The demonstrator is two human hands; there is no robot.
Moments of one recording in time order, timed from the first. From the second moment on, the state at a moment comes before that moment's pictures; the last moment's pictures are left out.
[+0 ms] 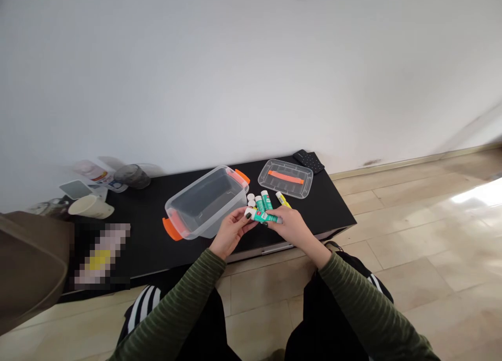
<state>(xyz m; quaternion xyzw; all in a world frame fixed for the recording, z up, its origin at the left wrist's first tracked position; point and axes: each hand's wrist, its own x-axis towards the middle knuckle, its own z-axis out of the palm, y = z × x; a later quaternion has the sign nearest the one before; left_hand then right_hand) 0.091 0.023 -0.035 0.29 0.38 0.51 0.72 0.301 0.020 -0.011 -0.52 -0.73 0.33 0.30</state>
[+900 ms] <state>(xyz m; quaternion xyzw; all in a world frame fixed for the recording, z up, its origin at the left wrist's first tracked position) 0.102 0.047 -0.070 0.74 0.56 0.28 0.25 0.297 0.063 -0.027 -0.73 -0.66 0.16 0.00</state>
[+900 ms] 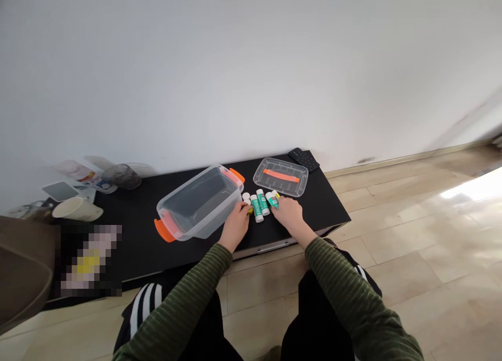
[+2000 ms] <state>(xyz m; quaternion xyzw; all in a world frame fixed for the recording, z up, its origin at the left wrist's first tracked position) 0.104 0.049 -0.070 0.37 0.52 0.47 0.62 0.309 0.064 -0.024 -0.71 -0.68 0.17 0.09</state>
